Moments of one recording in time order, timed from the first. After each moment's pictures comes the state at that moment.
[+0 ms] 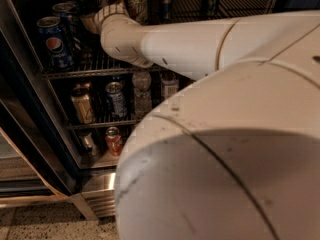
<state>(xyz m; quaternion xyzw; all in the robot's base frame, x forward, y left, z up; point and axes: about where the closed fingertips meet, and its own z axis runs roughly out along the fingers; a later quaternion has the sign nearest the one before) 0.805 0.156 0.974 -0.24 0.68 0.06 0.69</state>
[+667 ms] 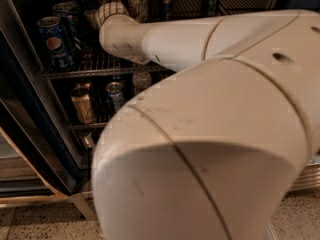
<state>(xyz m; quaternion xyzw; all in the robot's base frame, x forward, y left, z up) 0.824 0.156 0.975 -0.23 0.68 0.05 0.70</state>
